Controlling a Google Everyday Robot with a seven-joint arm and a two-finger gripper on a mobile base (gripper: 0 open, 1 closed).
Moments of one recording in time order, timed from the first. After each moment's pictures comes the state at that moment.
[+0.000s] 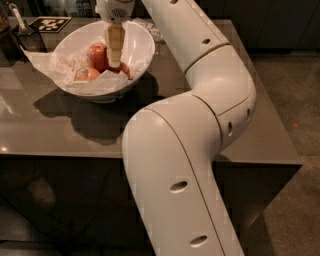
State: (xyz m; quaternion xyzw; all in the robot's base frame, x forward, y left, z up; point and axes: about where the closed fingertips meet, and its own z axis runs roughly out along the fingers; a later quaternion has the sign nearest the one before) arm 0.746 0.134 0.958 -0.79 0.55 0.00 0.25
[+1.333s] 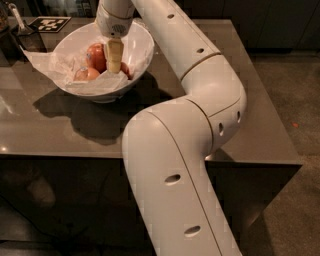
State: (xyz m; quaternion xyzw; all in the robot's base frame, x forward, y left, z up) arm 0.751 0.148 0.915 -0.81 0.54 0.04 0.25
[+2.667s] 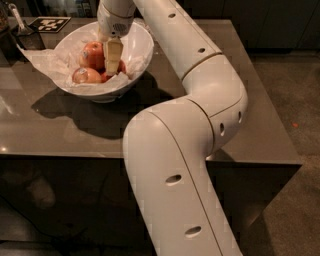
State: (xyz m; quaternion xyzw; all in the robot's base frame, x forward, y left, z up) arm 0.751 0.148 0.915 -0.81 0.54 0.04 0.25
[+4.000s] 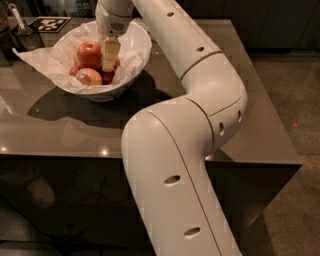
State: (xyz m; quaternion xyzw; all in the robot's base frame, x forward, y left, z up) arm 0.754 0.151 0.922 -0.80 0.54 0.03 0.26
